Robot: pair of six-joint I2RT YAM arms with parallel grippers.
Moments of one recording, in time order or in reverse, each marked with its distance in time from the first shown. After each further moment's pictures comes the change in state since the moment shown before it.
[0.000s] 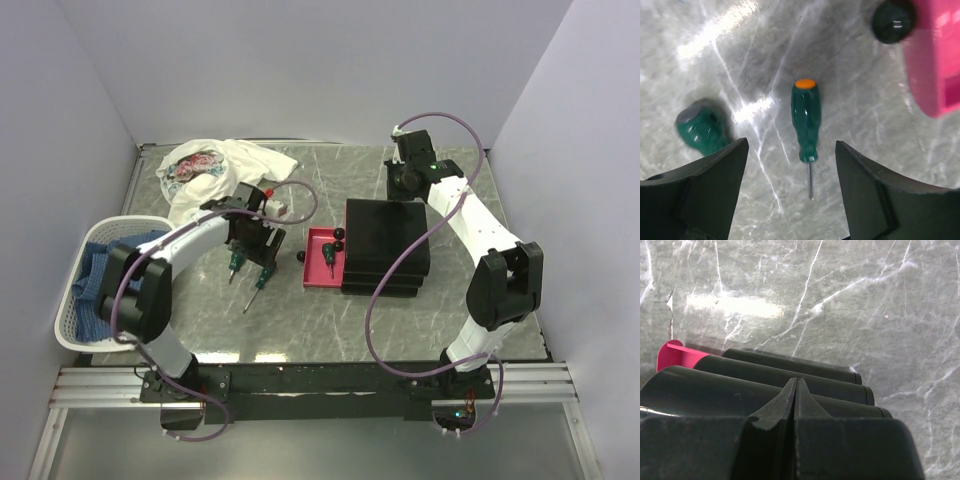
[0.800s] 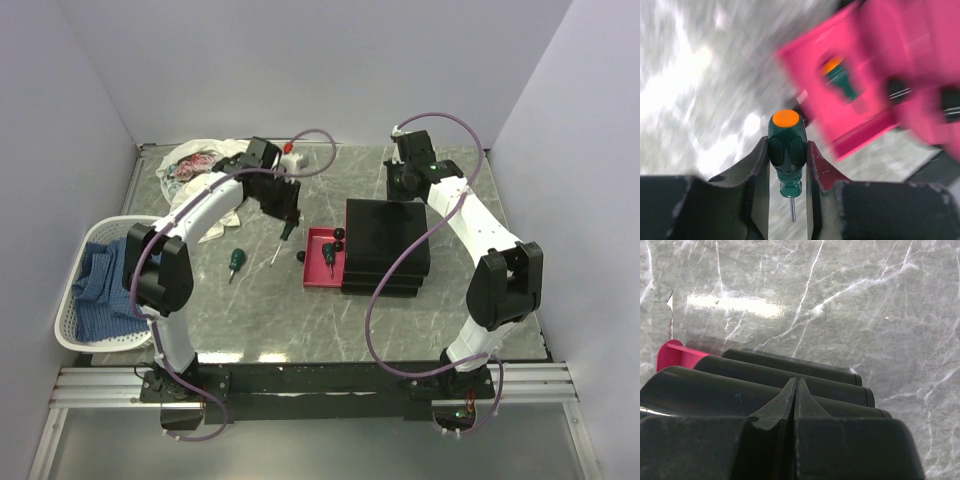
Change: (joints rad) left arm -0.017 0.230 0.452 -0.120 0.210 -0.062; right arm 0.000 0.000 -0.004 0.007 -0.003 -0.008
